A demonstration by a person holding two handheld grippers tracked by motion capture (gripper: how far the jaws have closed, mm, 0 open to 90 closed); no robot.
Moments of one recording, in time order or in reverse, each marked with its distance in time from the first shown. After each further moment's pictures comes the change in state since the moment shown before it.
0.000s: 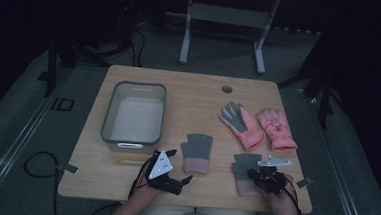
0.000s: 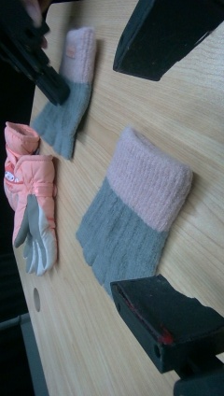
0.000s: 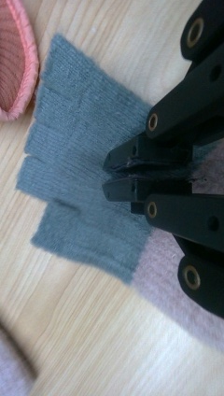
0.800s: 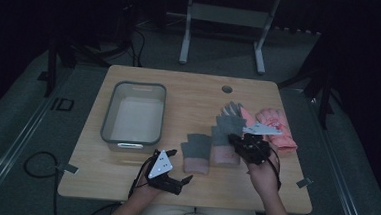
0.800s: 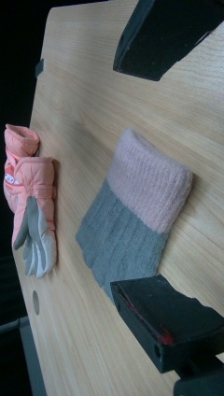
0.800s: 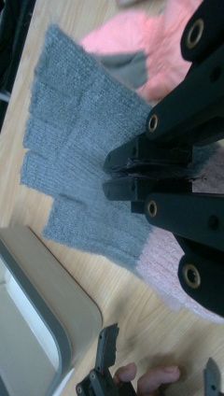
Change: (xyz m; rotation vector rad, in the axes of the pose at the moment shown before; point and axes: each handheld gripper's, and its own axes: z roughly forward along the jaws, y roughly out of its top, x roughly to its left) left arm 0.001 0.000 0.000 -0.003 -0.011 -0.008; right arm 0.055 0.120 -0.040 -0.246 0.027 -0.007
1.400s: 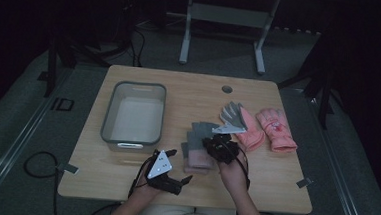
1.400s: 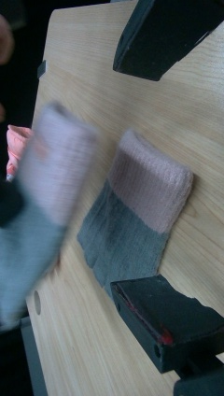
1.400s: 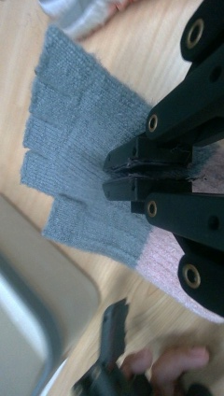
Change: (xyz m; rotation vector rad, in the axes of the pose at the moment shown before) left arm 0.000 0.000 -0.001 -0.006 -0.002 0.005; right arm 0.047 -0.004 0.067 0.095 0.055 0.042
